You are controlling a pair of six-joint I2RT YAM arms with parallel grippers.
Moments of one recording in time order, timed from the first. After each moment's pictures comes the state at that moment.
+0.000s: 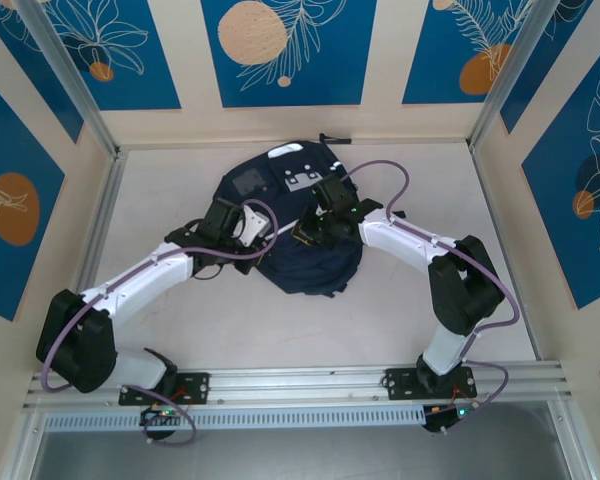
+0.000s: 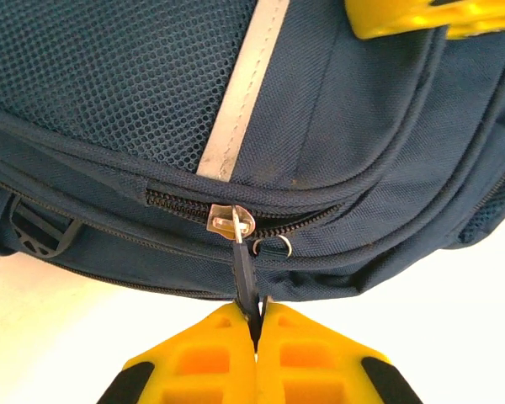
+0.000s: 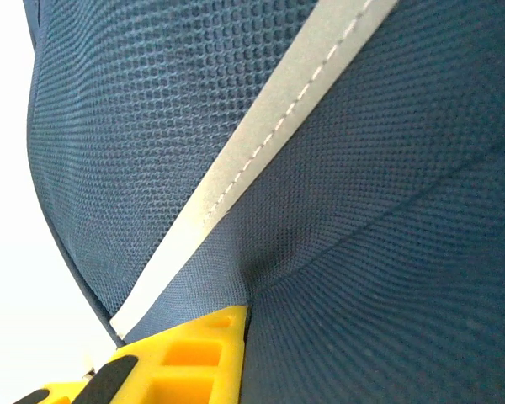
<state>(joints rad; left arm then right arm) -0.56 1.37 0.95 -0.54 0.20 0.05 0.62 1.72 1.25 -0.46 -0.27 1.05</state>
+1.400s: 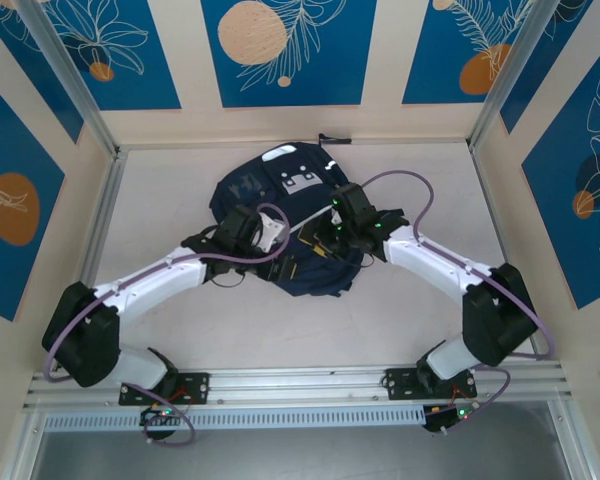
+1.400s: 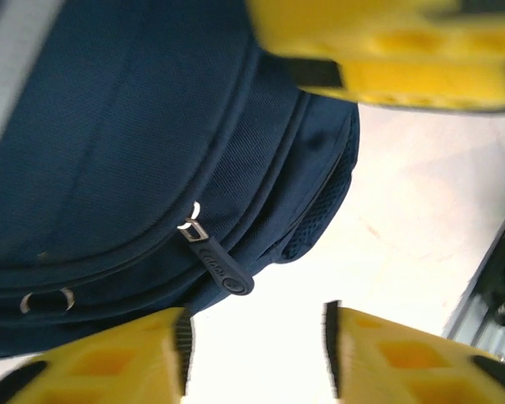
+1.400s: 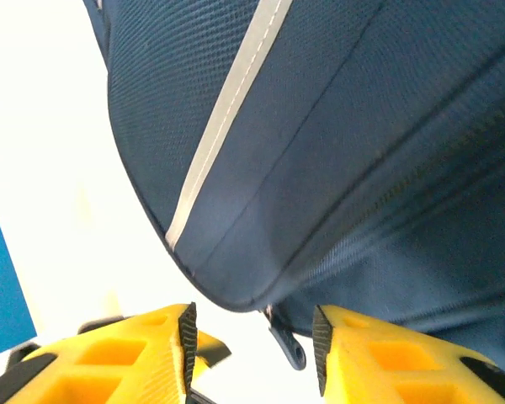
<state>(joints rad) -0.65 1.39 0.94 -0.41 0.41 -0.27 0.60 1.47 1.06 -0.44 -0.33 1.07</state>
